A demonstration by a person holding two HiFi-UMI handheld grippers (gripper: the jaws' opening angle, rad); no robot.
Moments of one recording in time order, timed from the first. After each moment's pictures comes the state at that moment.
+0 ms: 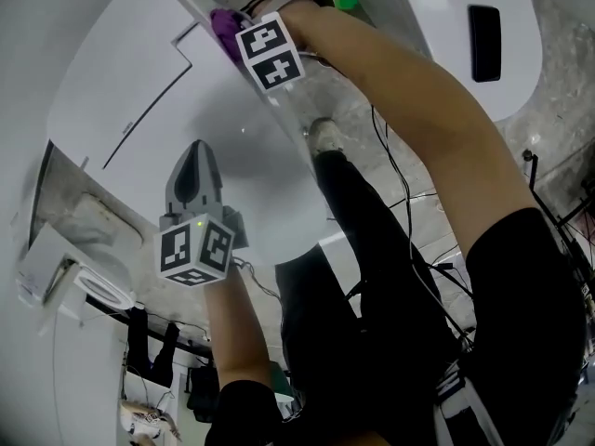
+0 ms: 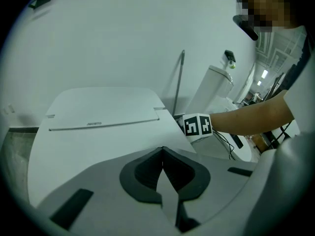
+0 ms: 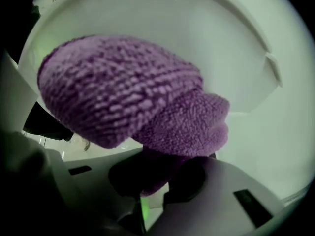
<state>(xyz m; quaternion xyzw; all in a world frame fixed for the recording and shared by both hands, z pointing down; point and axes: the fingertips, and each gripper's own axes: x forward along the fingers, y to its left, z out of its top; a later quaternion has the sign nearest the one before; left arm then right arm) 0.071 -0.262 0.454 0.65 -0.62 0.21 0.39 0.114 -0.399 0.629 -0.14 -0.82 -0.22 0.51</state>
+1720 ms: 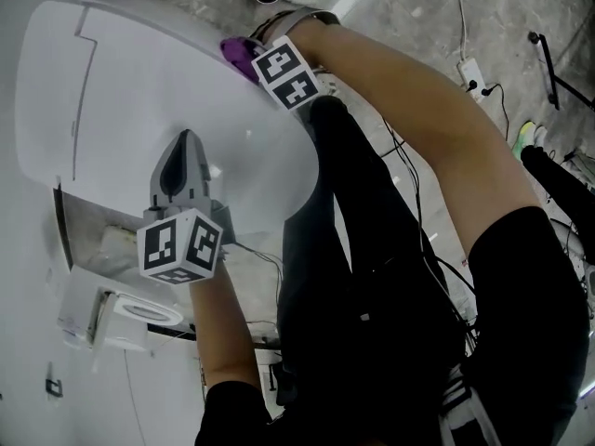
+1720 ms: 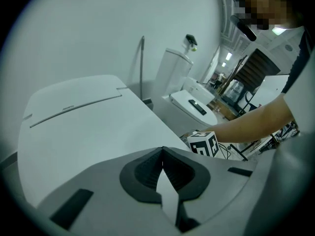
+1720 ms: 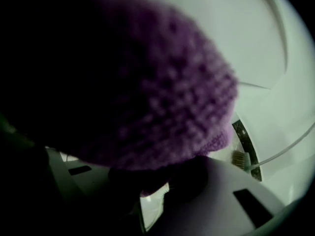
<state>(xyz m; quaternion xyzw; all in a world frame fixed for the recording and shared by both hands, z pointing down) 0.134 -0.150 0.457 0.76 -0.45 0.29 0.37 0.227 -0.155 0.660 -0.11 -0.82 -0.10 0.55</state>
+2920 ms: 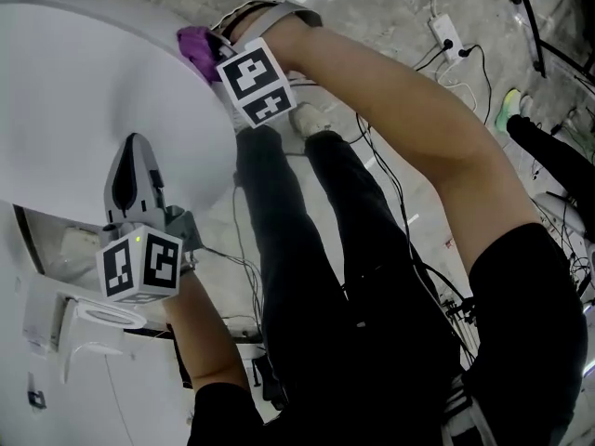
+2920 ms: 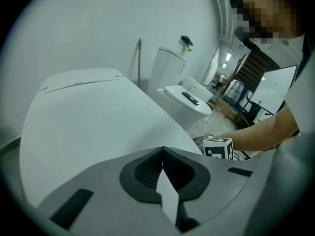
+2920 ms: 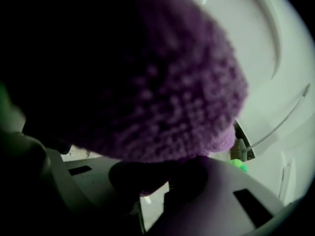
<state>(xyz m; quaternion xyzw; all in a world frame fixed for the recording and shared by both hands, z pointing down) 0.177 -0.027 0.484 0.76 -0.47 0.28 0.36 0.276 -0.027 0.658 -0.01 -0.83 -0.11 0.54</state>
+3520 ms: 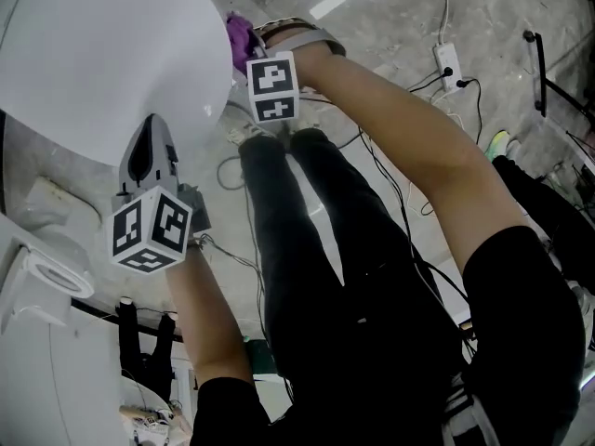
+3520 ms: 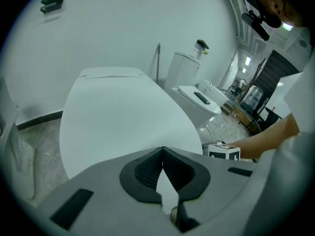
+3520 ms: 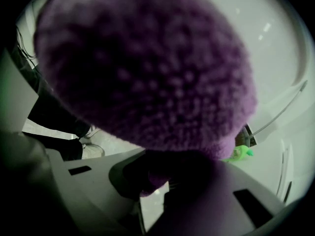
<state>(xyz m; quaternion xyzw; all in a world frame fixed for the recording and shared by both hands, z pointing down) 0.162 0.081 0.477 0.69 -0.56 0.27 0.38 0.290 0.063 0.663 0.02 -0.81 -0.08 0.58</state>
